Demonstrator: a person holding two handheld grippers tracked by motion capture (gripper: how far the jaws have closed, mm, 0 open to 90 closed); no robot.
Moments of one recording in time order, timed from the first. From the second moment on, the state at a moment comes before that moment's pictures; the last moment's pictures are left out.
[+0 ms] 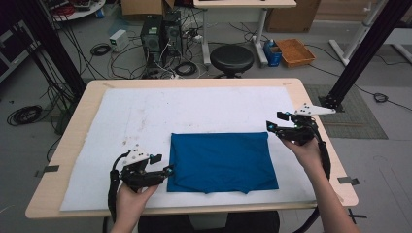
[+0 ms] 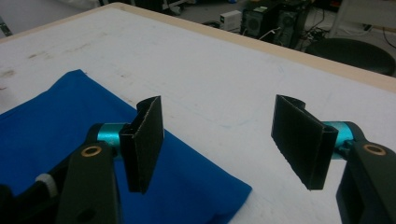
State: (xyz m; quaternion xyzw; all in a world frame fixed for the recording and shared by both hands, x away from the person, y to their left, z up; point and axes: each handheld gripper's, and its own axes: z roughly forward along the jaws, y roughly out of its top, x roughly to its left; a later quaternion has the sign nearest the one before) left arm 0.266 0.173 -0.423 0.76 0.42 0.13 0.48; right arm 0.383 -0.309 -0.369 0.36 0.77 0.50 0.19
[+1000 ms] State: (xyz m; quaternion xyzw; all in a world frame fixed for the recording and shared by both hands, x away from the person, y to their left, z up) left arm 0.255 0.142 -0.447 0.74 0.52 0.14 0.40; right arm 0.393 -0.157 -0.372 0.25 0.83 0.49 0.14
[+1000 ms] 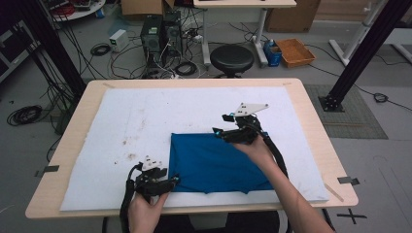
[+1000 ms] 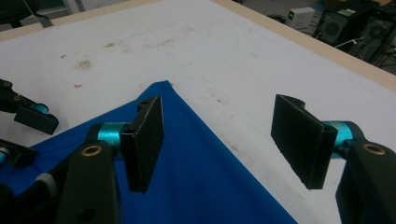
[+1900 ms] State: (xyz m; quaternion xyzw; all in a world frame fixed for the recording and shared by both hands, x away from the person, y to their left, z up) left arm 0.252 0.139 -0.449 0.75 0.51 0.15 0.40; right arm 0.451 -0.004 -0.427 0.28 0.88 0.38 0.06
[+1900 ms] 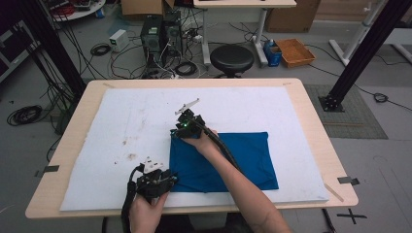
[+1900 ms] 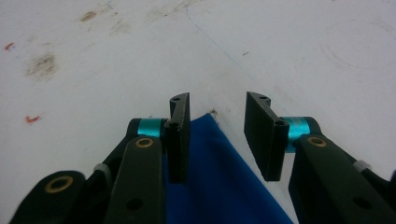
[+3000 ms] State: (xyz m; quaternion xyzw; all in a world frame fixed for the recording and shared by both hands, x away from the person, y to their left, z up) left arm 0.245 0.107 -0.411 0.76 0.44 0.14 0.46; right arm 0.442 -0.047 -0.382 0.24 0.87 0.44 0.07
